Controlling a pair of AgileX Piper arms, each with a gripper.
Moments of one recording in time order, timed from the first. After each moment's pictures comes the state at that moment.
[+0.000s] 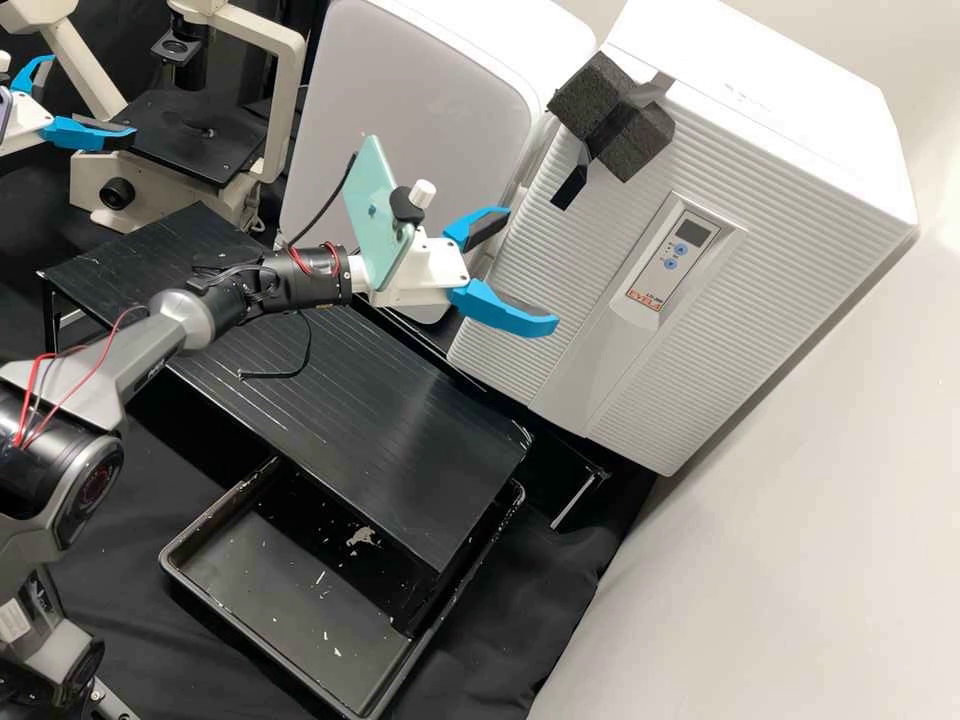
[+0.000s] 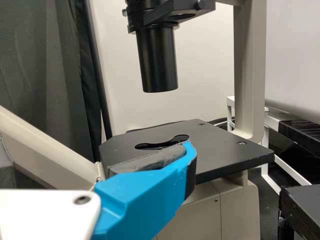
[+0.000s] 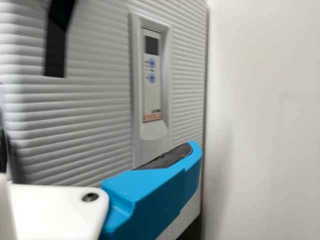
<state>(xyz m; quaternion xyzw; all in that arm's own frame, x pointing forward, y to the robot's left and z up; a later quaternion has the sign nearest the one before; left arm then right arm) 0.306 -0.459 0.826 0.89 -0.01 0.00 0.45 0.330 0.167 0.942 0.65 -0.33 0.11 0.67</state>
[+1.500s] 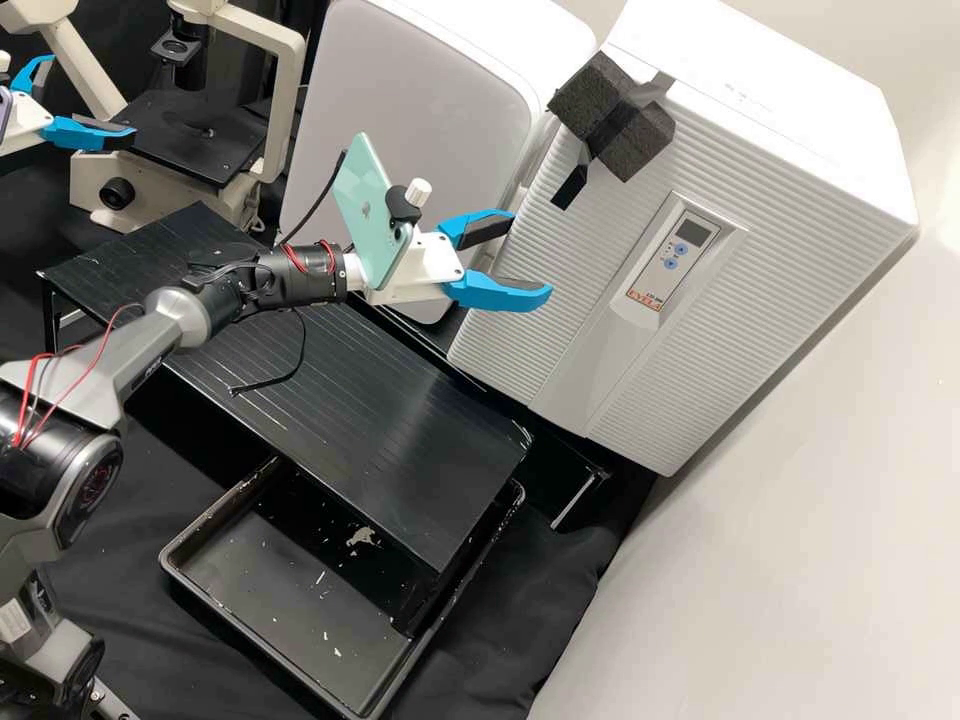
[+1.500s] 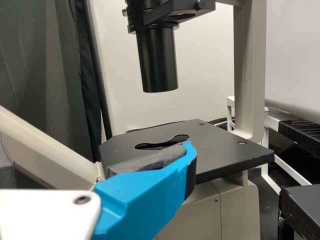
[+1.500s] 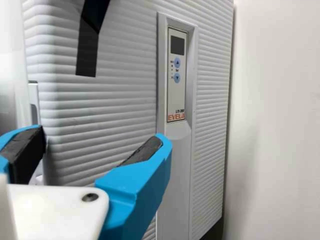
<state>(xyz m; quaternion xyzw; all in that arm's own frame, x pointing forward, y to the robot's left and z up) 0.306 -0.459 0.826 0.89 -0.01 0.00 0.45 0.331 0.172 0.935 0.66 -0.32 0.10 0.67</state>
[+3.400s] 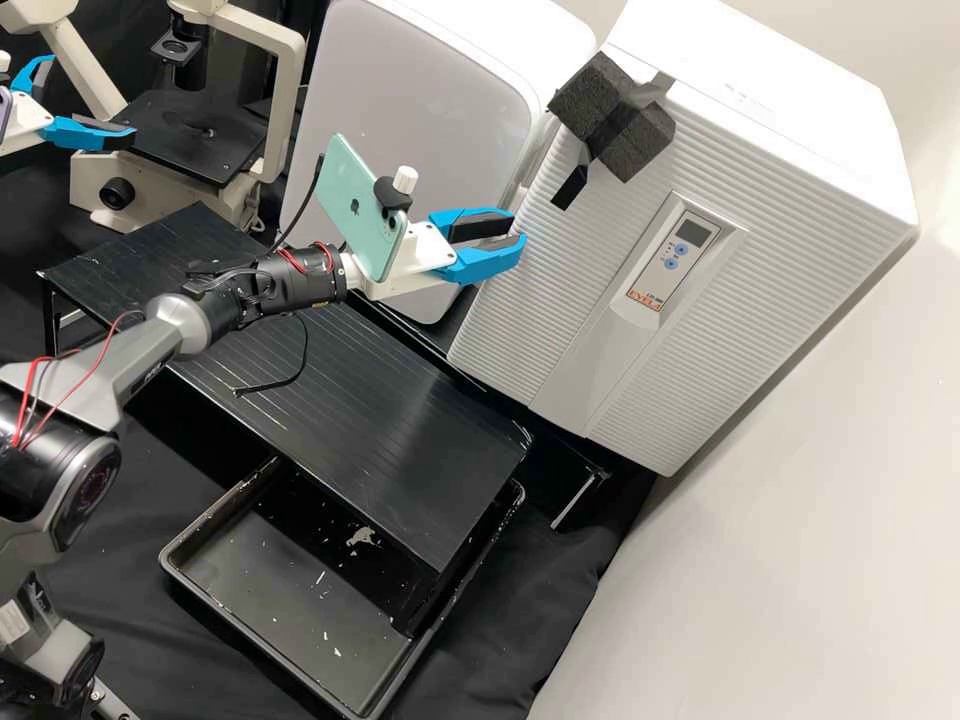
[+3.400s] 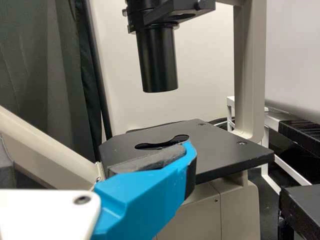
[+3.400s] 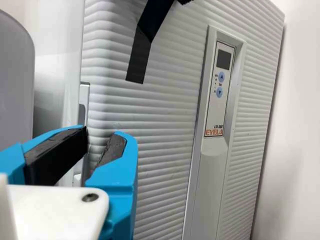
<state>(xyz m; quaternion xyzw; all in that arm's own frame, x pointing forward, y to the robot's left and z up) 0.306 -0.459 0.826 0.89 -0.01 0.00 0.45 0.333 0.168 0.928 0.65 -0.27 0.09 0.71</state>
